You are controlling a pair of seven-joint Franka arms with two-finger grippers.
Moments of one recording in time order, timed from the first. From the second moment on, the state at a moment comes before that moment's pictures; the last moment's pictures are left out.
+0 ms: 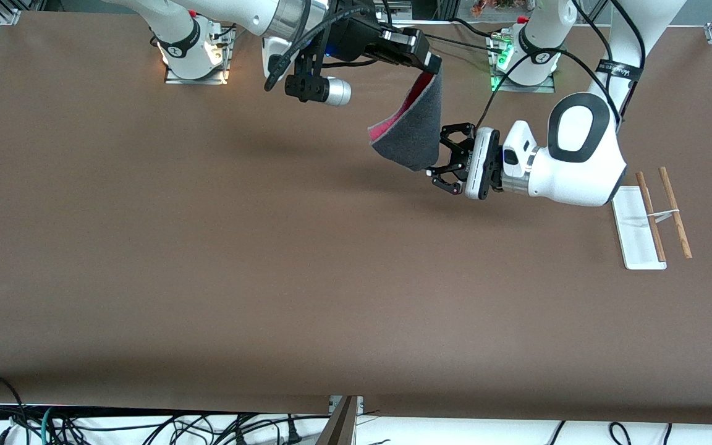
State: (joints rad) left arm 0.14 0.30 -0.45 -1.92 -1.02 1.79 1.55; right arm 0.60 0.48 0.15 -0.93 0.73 1.98 1.18
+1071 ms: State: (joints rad) left arm 0.18 0.30 -0.45 -1.93 -1.02 1.76 1.65; right arm 0.55 0.48 0.15 -0.93 0.83 2.00 1.18
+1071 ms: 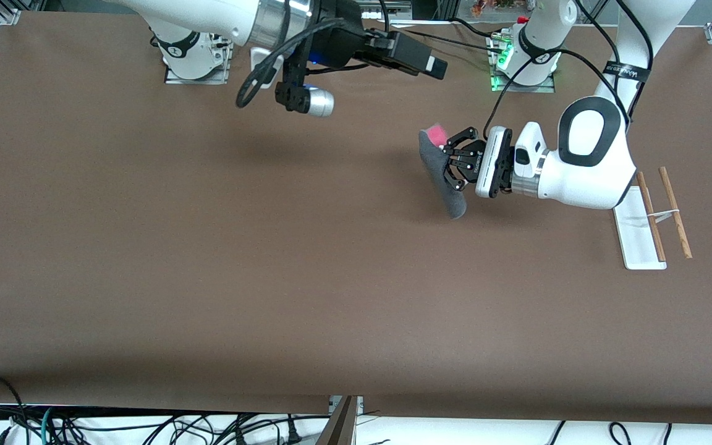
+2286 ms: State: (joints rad) left arm 0.45 0.32 -0.42 -1.70 -0.39 1.40 1.40; right arm 0.25 0.26 -0.03 -1.35 0.31 1.59 0.23
